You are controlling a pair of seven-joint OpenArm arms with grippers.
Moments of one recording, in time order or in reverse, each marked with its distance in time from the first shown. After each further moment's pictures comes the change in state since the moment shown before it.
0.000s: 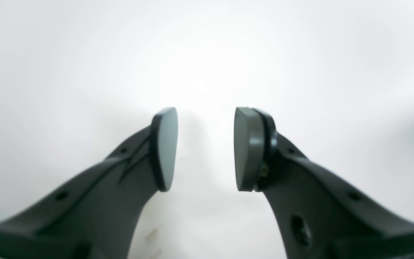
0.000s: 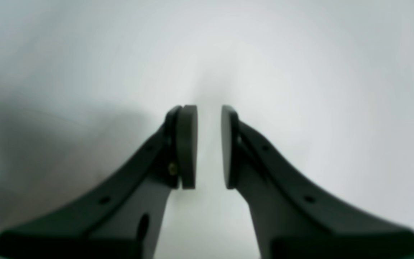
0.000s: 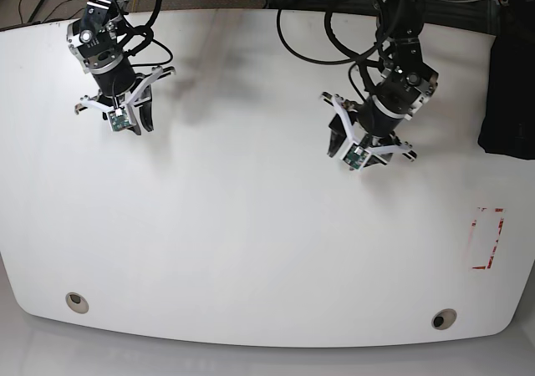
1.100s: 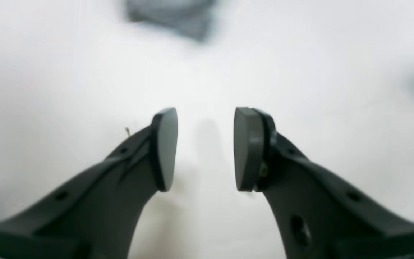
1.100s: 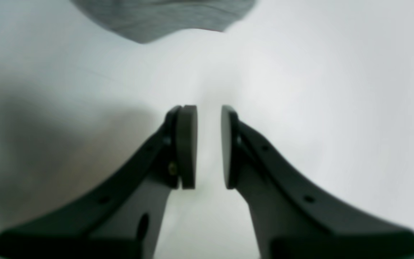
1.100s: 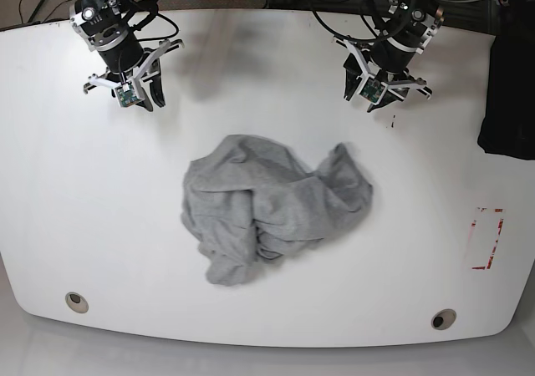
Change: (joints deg) left arm 19.2 -6.6 -1.2 5.1 -1.5 5.4 -9.8; right arm -7.3 -0.2 -0.2 4.0 4.2 0.5 0.6
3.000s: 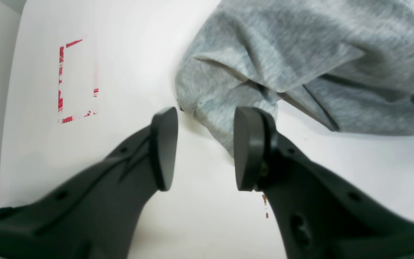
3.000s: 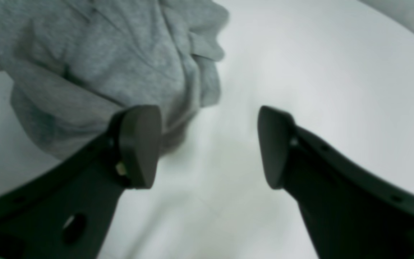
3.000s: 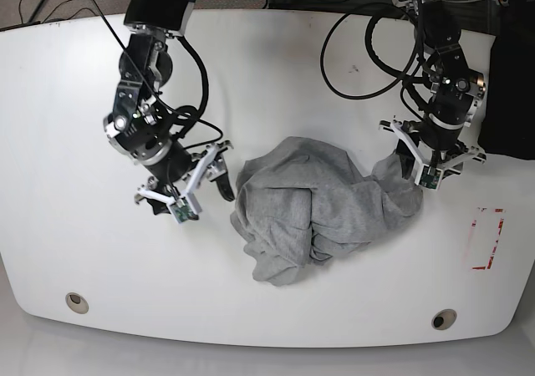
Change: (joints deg) left arm -24.7 0.5 -13.9 -1.8 -3.6 -0.5 19.3; right arm 33.8 -5.0 -15.5 -13.5 0.1 -0.2 -17.8
